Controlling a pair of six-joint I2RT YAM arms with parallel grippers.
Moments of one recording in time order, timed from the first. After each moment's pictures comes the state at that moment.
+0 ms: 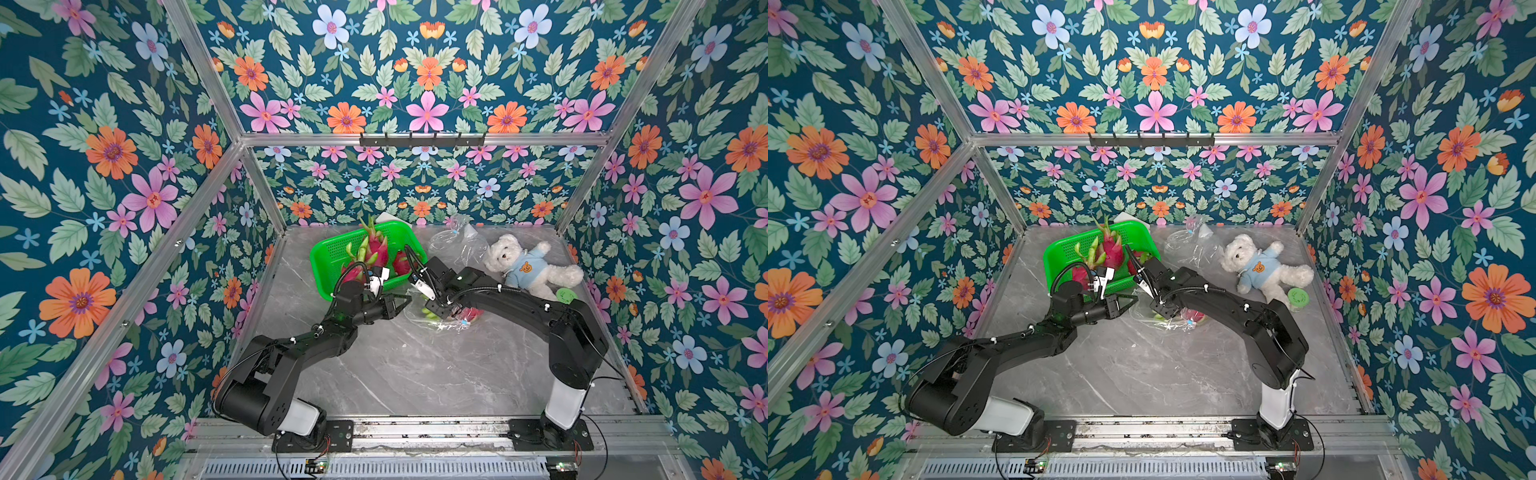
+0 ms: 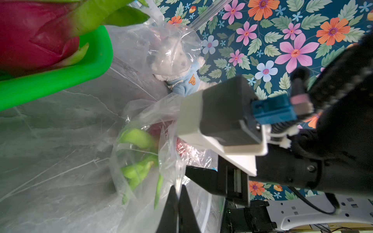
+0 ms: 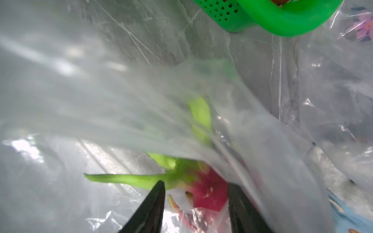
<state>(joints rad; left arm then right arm) -0.45 1.45 0.55 0.65 0.68 -0.76 0.76 1.85 1.47 -0.81 0.24 -0.26</state>
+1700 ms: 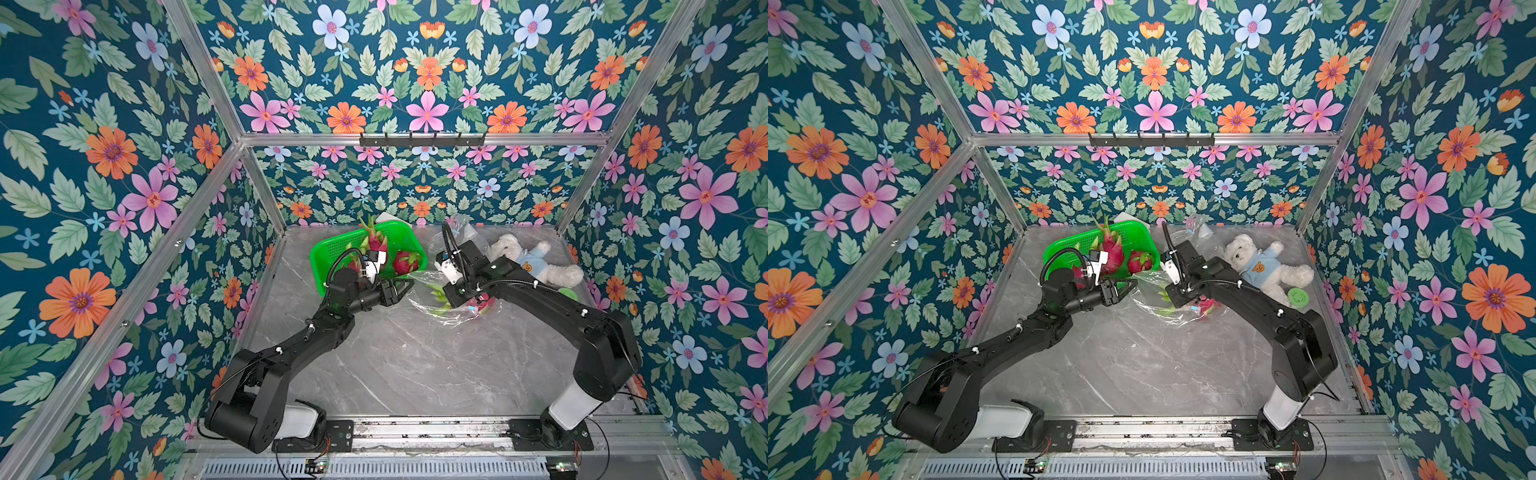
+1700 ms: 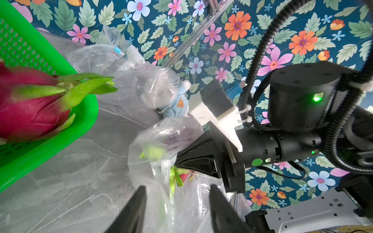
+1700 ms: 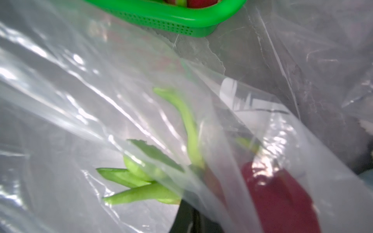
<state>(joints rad) -0.43 1.36 0.67 0.54 0.66 -0.69 0.57 1.63 1.37 -0.77 -0.10 0.06</state>
